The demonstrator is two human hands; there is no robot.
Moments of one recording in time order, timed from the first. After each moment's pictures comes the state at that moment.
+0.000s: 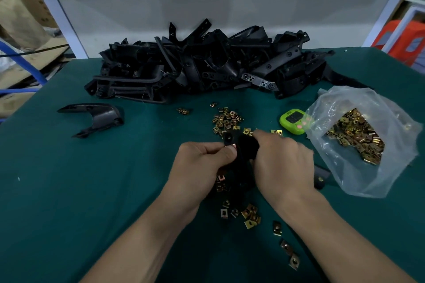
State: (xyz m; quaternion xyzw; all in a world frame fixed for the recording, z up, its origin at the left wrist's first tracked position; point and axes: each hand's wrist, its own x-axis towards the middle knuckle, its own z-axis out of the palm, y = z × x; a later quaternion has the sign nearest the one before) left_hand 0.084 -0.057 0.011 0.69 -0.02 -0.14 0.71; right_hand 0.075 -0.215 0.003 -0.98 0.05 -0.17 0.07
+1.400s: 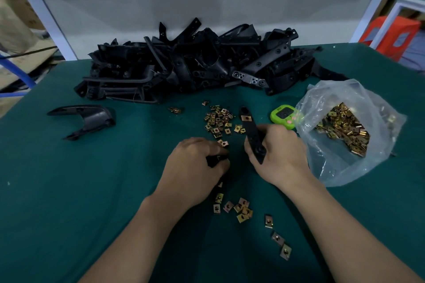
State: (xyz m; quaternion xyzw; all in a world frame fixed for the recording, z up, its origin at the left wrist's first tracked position) left_hand 0.105 -0.051 -0.023 0.92 -0.20 0.07 0.32; right_hand 0.089 -0.243 -0.004 -0.97 0.08 -0.14 0.21
